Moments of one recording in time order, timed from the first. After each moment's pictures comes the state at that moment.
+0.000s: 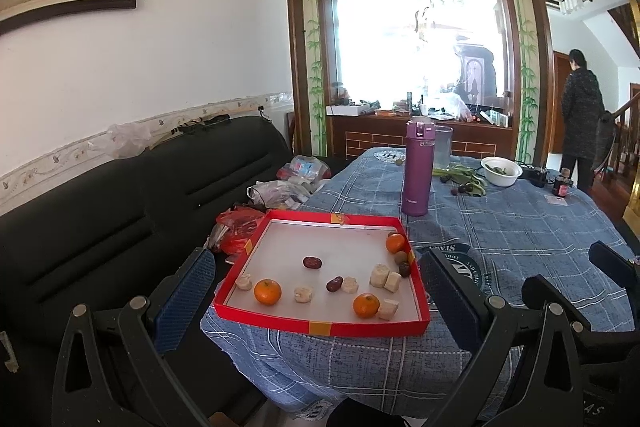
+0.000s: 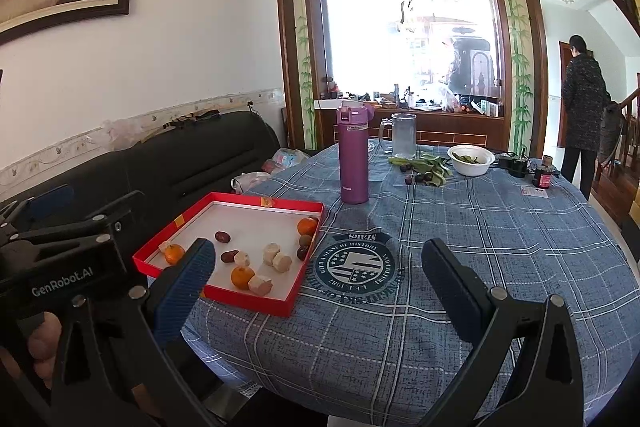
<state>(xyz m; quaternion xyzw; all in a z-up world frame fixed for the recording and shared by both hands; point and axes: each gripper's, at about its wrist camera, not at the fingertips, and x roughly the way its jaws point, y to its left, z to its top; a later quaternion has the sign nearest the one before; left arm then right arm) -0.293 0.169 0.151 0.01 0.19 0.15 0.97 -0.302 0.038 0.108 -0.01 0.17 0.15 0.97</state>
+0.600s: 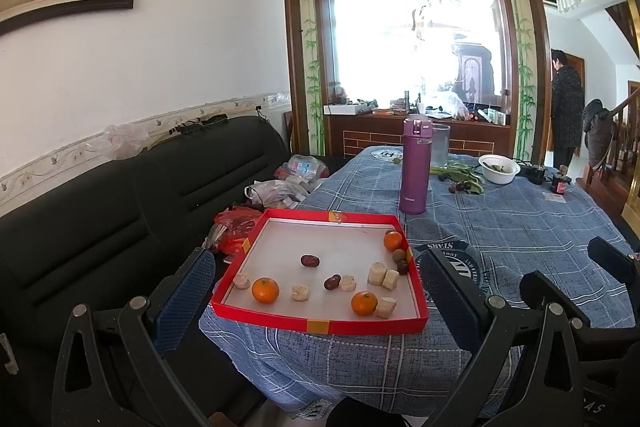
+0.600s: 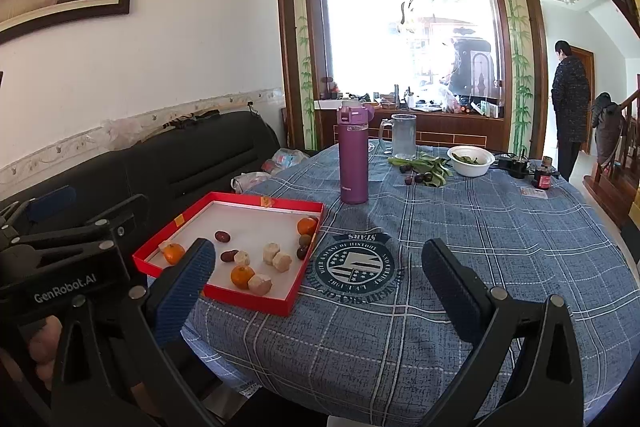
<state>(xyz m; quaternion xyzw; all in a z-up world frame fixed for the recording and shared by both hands) -0.292 0.170 0.149 0.01 0.19 0.14 0.97 -0.302 0.035 0.107 -0.01 0.17 0.15 0.97</state>
